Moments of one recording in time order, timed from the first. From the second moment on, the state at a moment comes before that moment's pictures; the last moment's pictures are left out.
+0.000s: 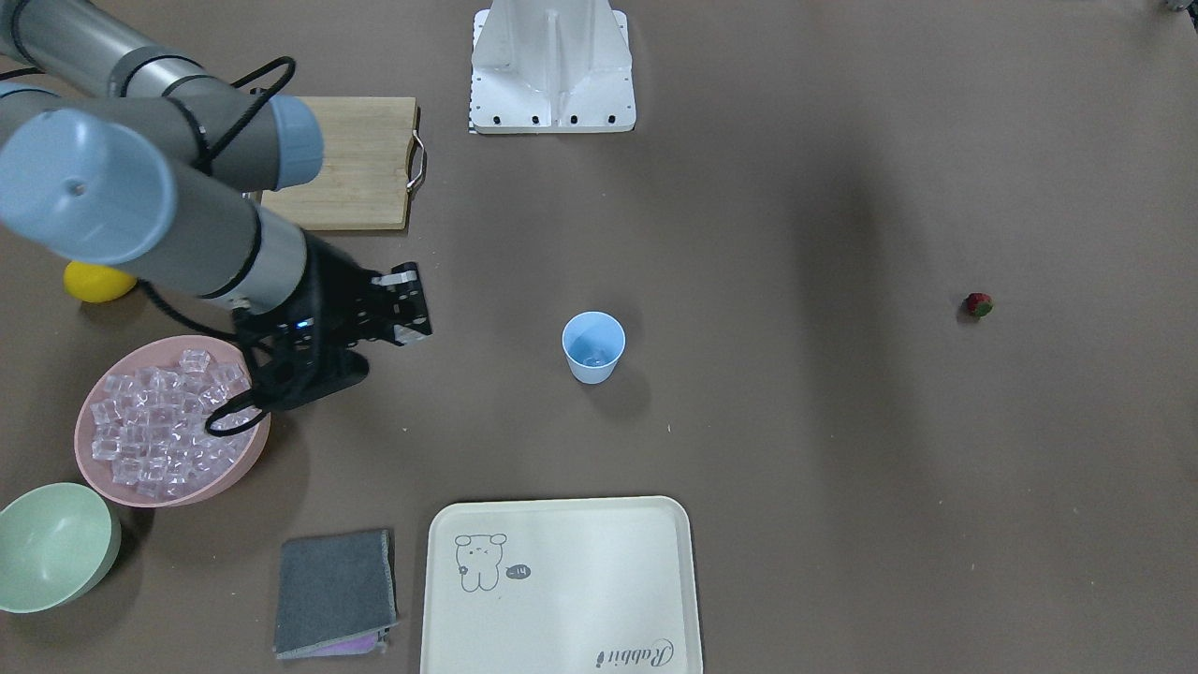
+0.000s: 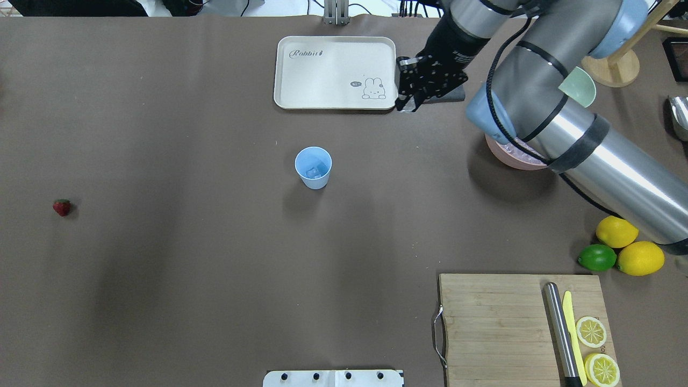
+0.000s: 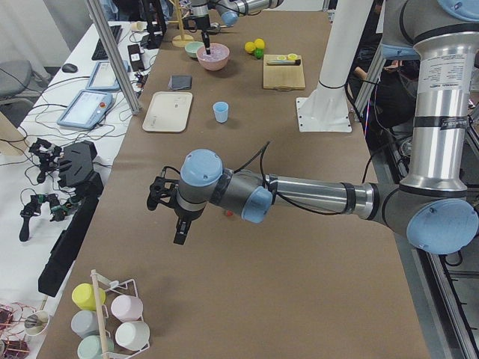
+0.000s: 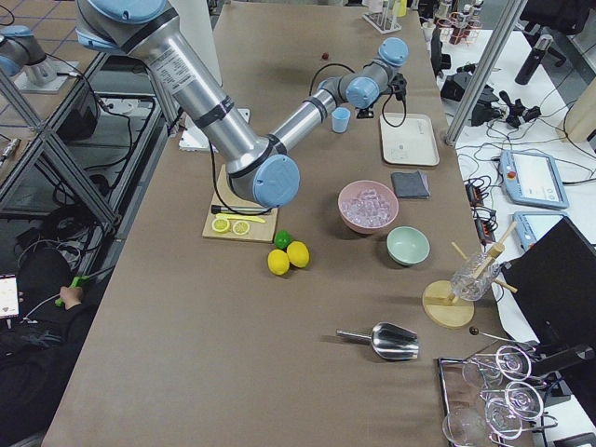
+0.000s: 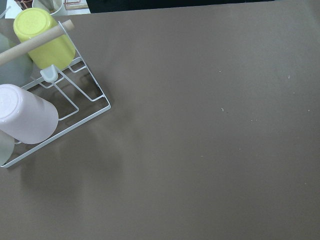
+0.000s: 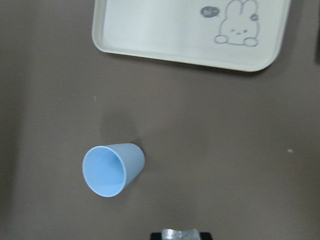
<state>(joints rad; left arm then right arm) -1.61 -1.57 -1.67 -1.91 -2.37 -0.19 0.90 -0.80 1.51 -1.42 2.49 0.87</state>
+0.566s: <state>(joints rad) -1.61 -1.57 -1.66 -1.91 -2.37 -0.19 0.69 -0.67 1.35 -1.21 2.20 1.14</state>
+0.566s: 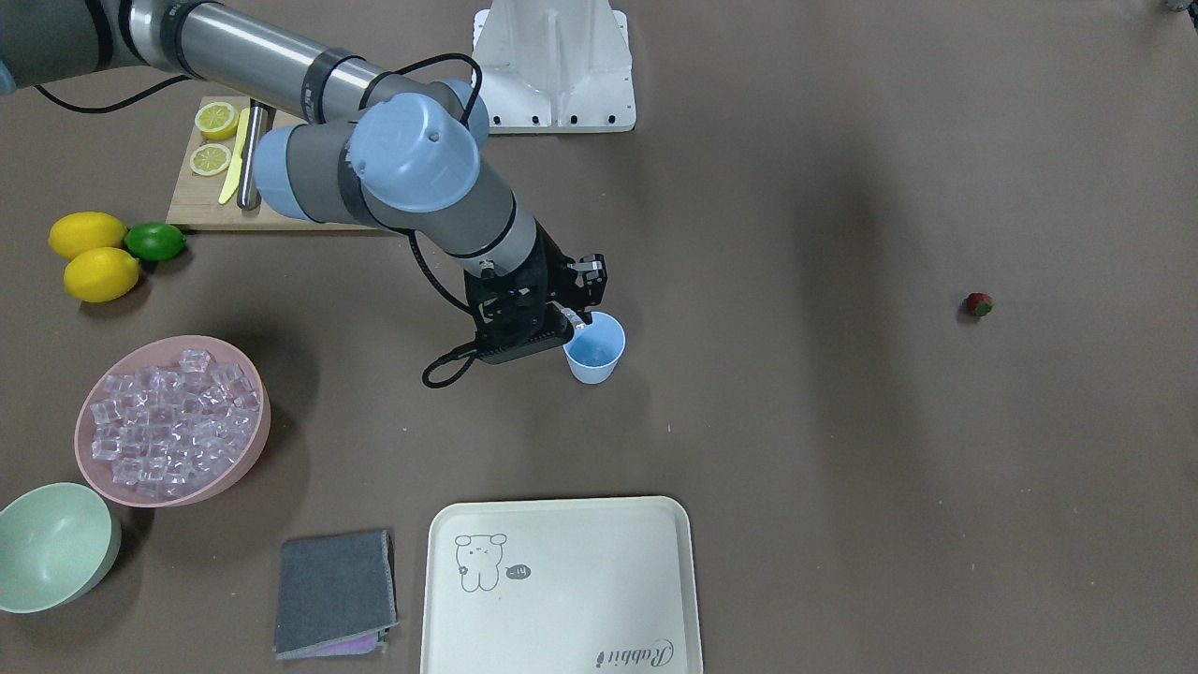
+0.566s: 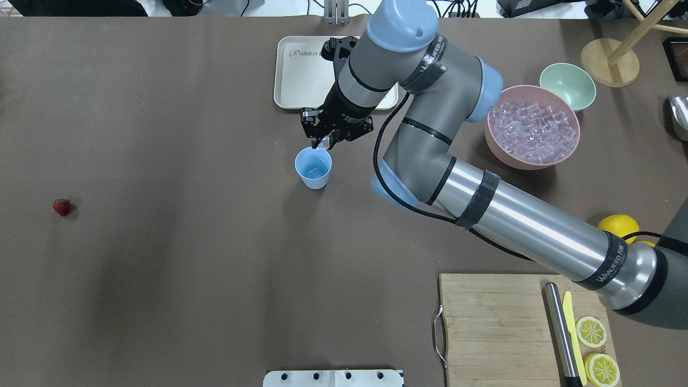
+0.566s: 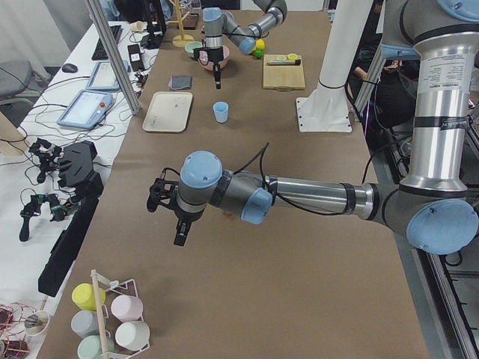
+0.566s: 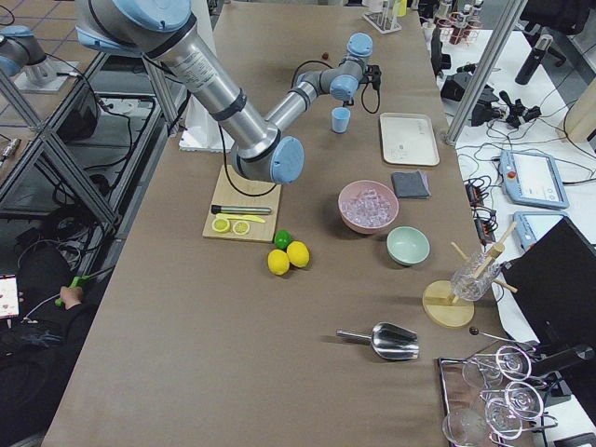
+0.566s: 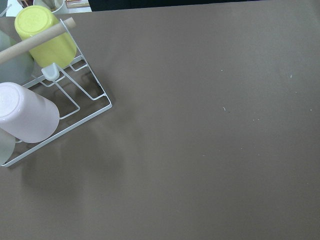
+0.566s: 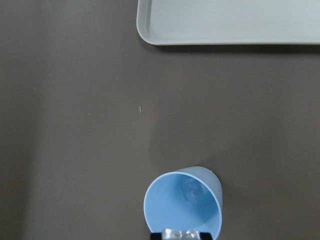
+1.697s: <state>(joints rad) -1.61 -1.57 -1.67 -1.91 -2.37 -0.19 0.69 -0.66 1.32 -1.23 2.18 1.19</state>
